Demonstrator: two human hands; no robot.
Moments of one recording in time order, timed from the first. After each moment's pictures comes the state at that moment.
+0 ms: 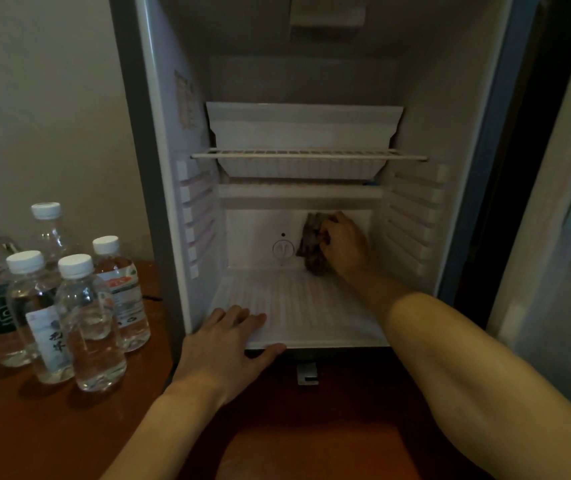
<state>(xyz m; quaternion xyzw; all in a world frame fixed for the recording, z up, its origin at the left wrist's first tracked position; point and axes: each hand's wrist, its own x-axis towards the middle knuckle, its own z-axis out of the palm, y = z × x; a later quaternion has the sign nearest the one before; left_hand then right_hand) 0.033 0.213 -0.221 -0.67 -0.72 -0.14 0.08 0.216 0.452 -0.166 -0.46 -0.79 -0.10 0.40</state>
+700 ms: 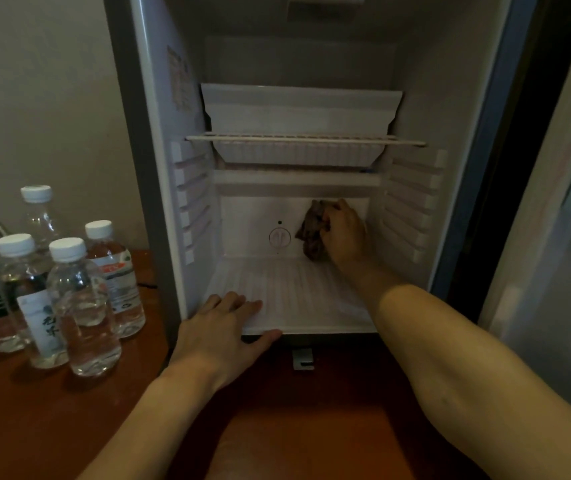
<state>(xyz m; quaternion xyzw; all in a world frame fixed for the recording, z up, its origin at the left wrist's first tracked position) 0.034 0.213 -0.219 -0.67 -0.73 -0.13 0.06 0.214 0.454 -0.172 -0.49 -0.75 -0.10 0.43</state>
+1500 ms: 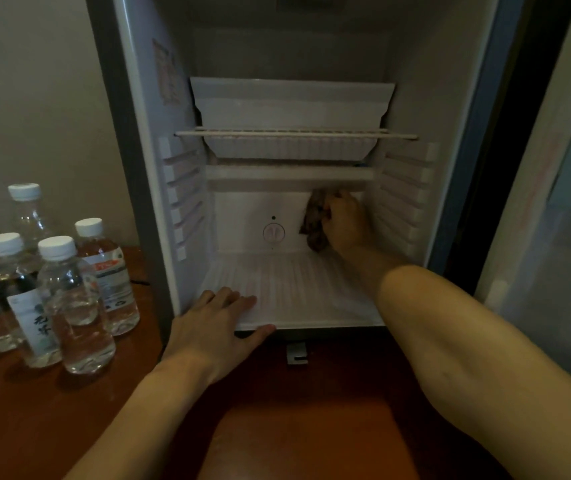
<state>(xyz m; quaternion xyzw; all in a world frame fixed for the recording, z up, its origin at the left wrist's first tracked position) 0.034 0.214 -0.219 -0.67 -0.73 -0.12 0.05 0.228 0.447 -0.154 -0.51 -0.75 -0.09 0.40</state>
